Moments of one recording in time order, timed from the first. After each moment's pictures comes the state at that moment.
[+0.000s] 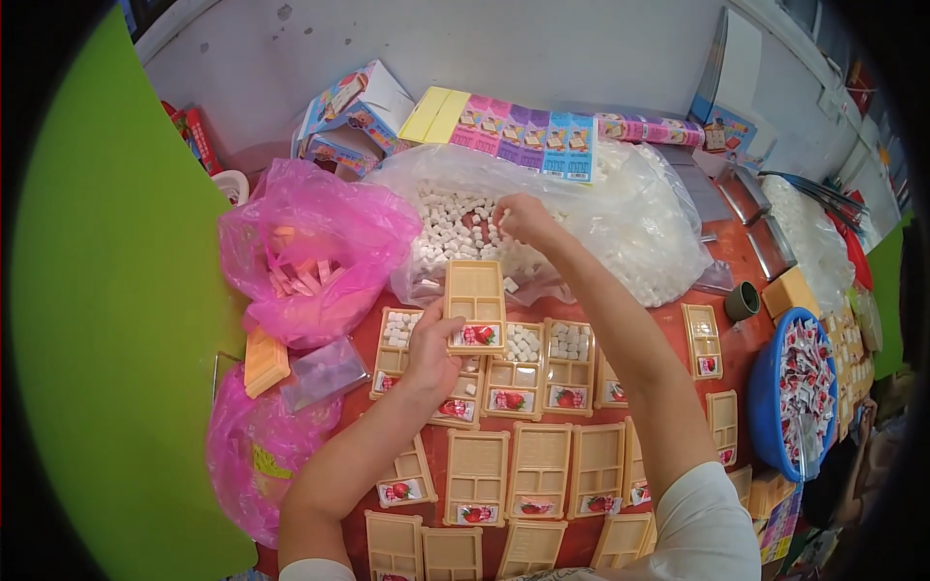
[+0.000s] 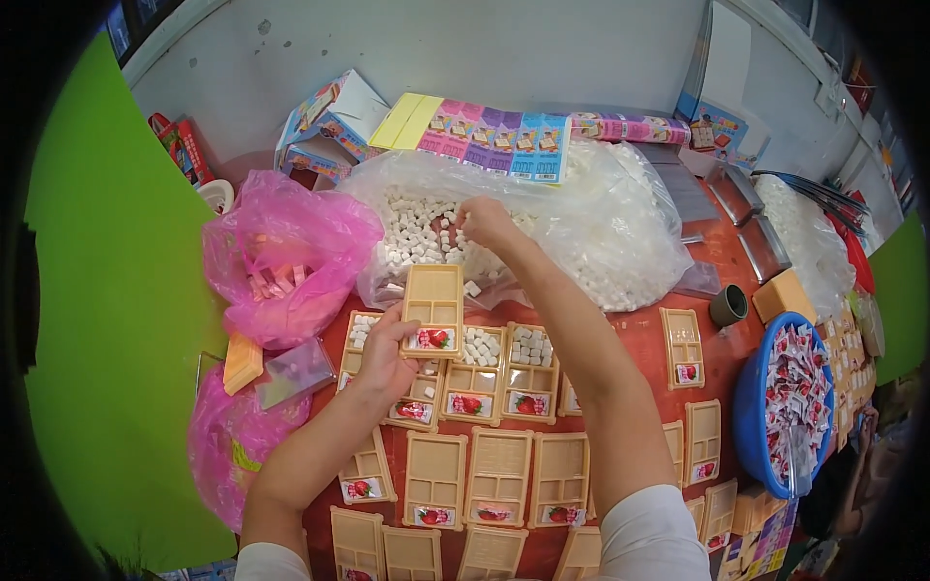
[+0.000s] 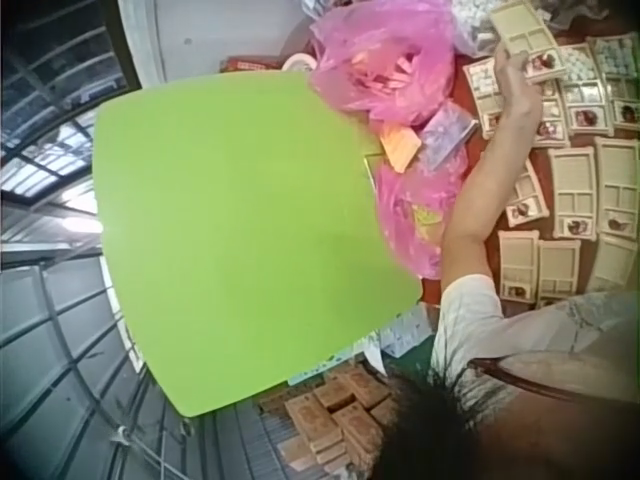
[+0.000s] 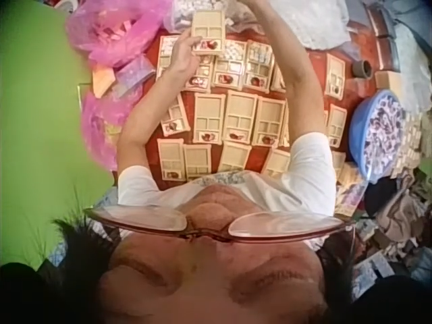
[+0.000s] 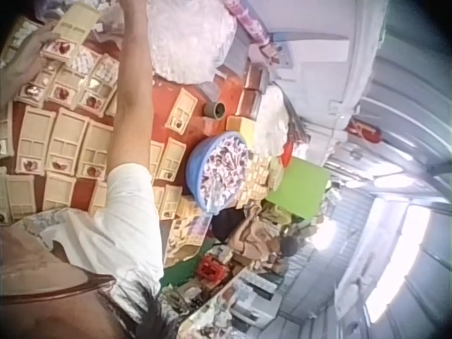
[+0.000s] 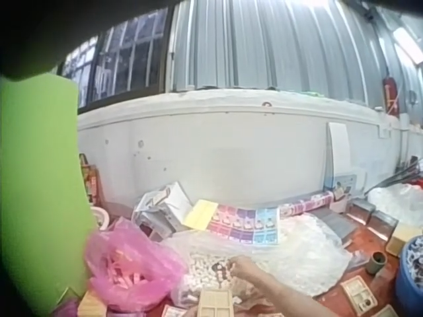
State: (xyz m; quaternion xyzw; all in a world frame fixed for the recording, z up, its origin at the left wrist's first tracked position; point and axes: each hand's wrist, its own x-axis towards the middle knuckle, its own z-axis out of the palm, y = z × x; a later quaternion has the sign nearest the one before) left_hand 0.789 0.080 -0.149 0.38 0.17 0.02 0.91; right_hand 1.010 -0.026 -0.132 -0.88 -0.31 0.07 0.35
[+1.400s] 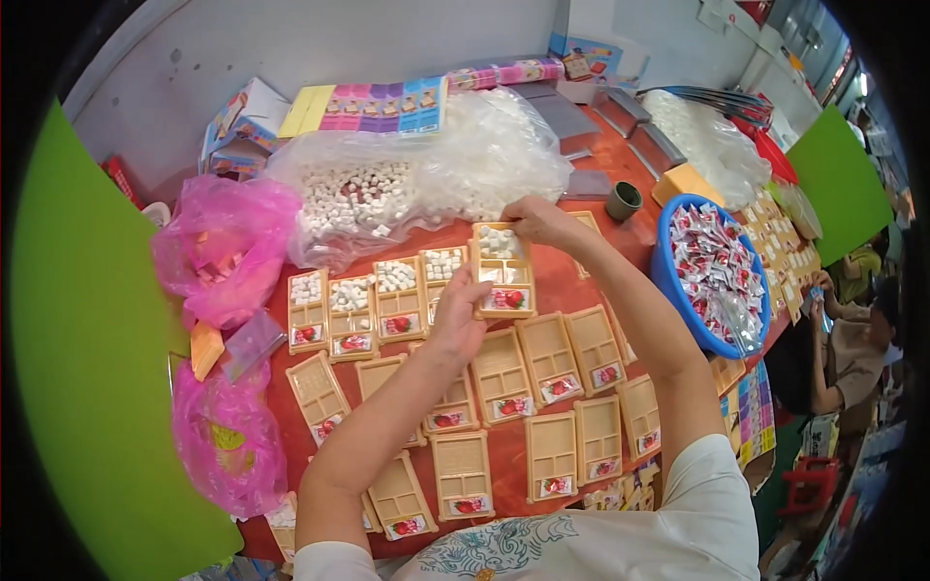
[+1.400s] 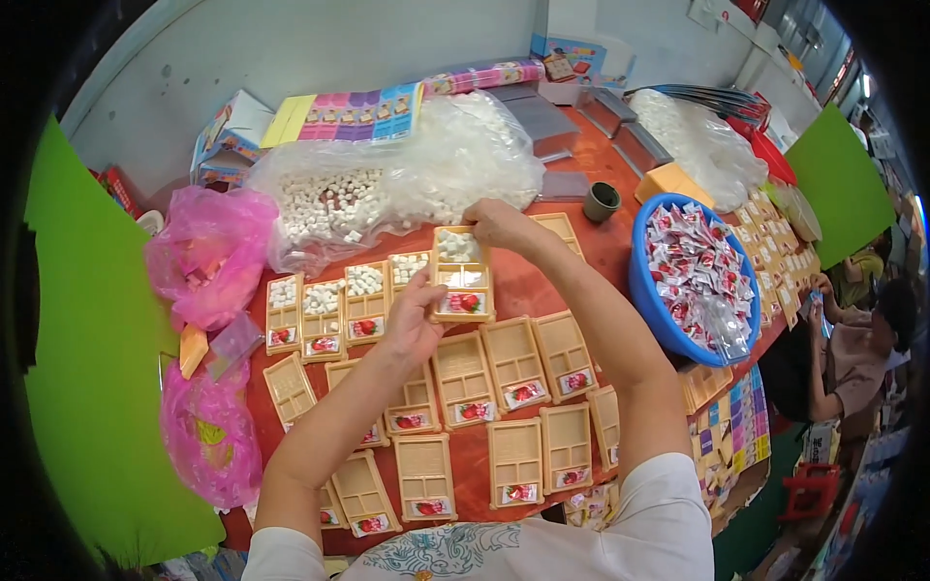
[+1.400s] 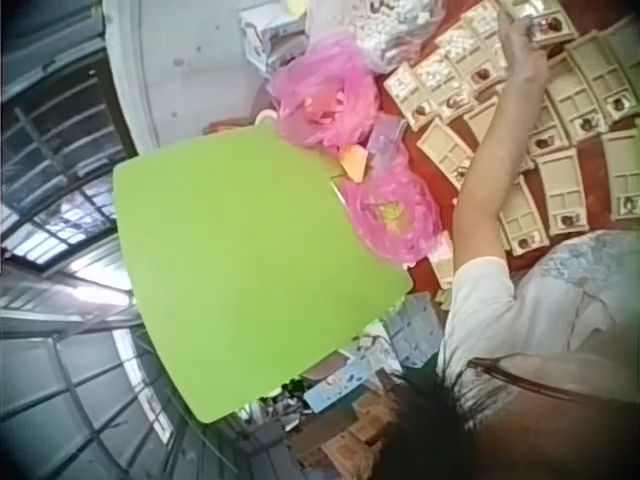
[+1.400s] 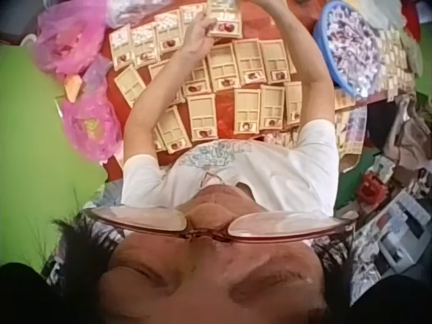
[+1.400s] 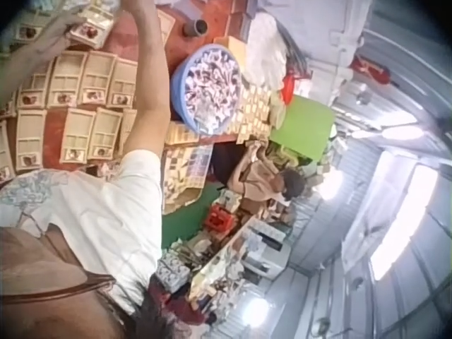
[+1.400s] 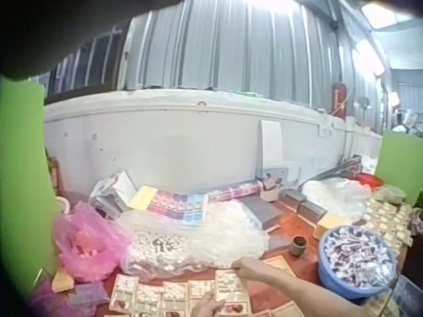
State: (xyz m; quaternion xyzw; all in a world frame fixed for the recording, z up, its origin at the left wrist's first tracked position) left_hand 0.757 -0.099 -0.125 0.32 0.08 -0.15 0.93; right_hand 0.904 -0.257 -0.102 -0.91 -0.30 0.09 0.26
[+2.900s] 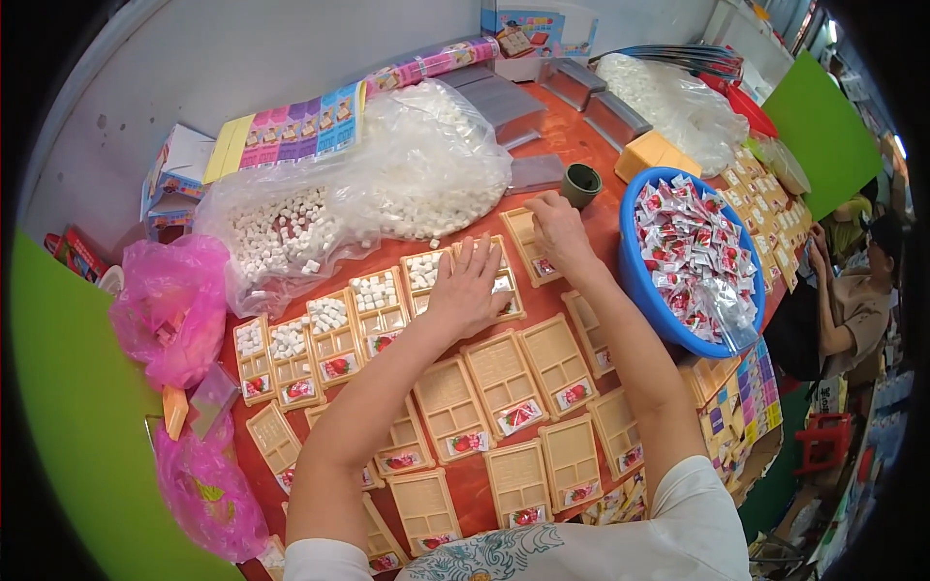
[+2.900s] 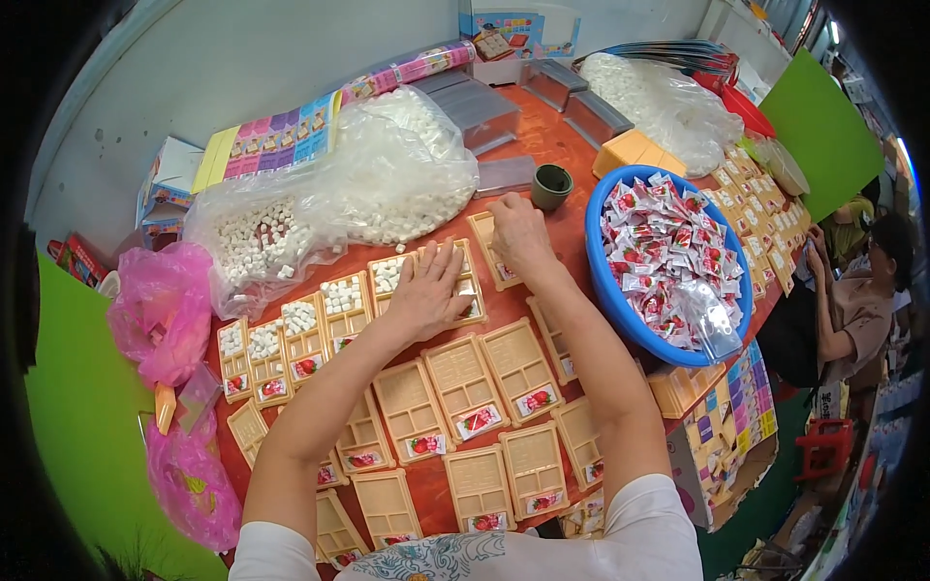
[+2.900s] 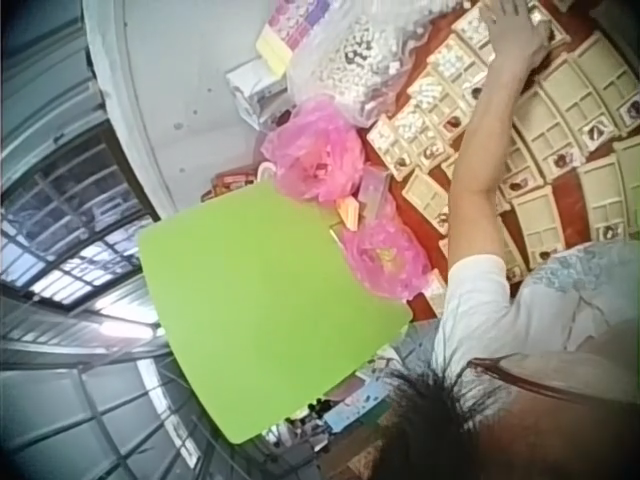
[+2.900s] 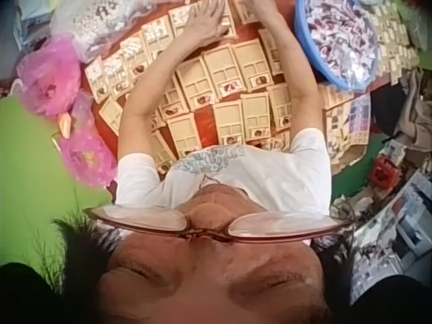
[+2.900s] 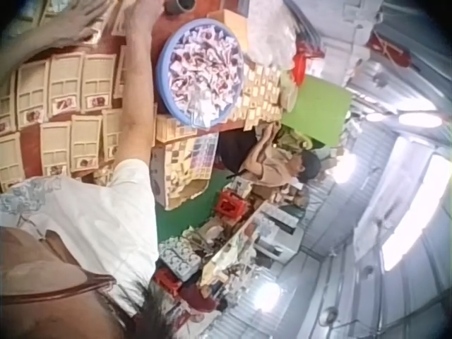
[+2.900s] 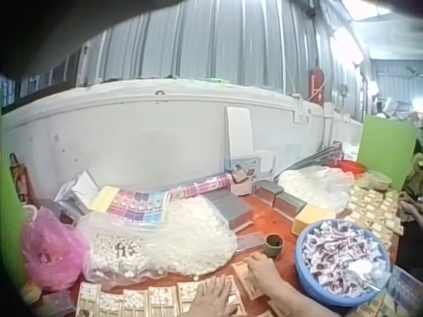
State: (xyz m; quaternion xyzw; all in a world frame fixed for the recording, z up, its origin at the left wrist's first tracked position) left_hand 0.837 -0.176 -0.179 0.95 -0.31 0.02 0.09; right_hand 0.890 -0.373 -0.154 -0.94 -0.15 -0.21 0.24
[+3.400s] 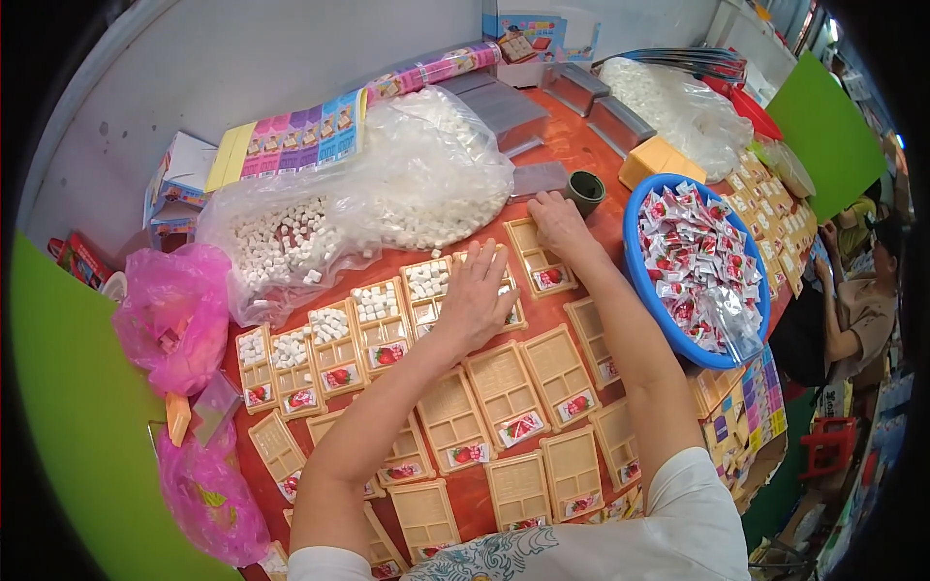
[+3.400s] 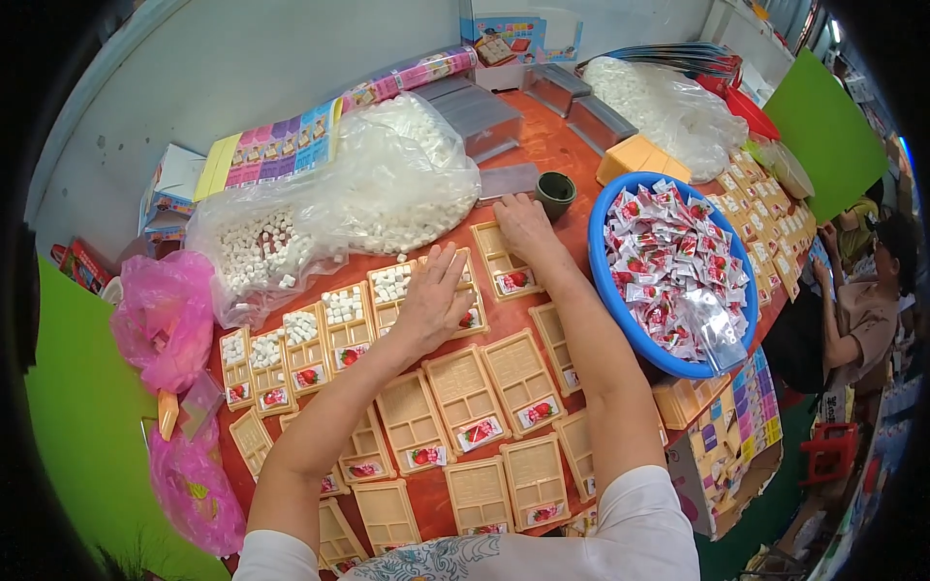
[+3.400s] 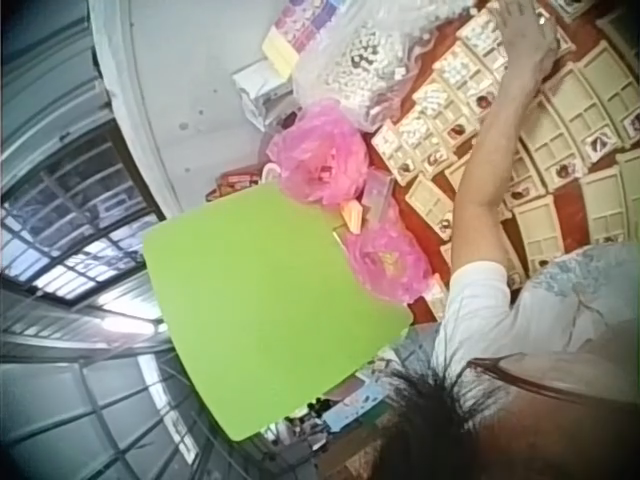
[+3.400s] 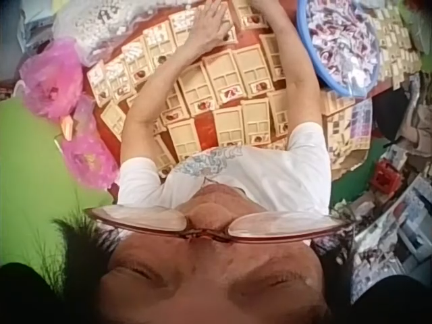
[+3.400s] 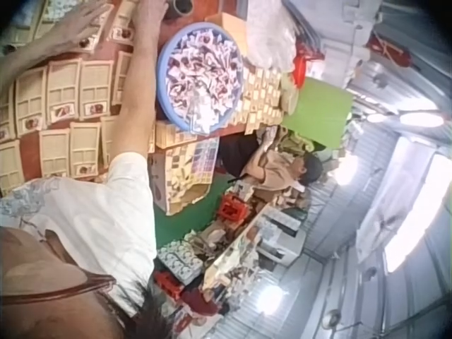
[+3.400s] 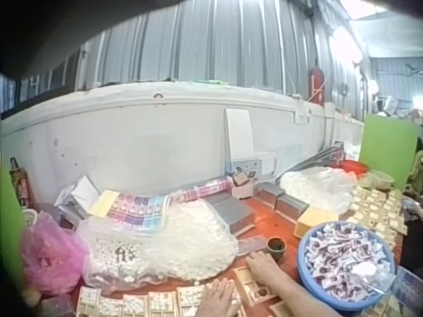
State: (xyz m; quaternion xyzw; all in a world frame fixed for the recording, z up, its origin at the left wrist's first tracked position) left_hand 0.836 -0.188 -0.177 0.93 -0.29 0.07 0.21; right_hand 0.937 -0.396 -0.177 -0.96 -0.19 -0.18 0.00
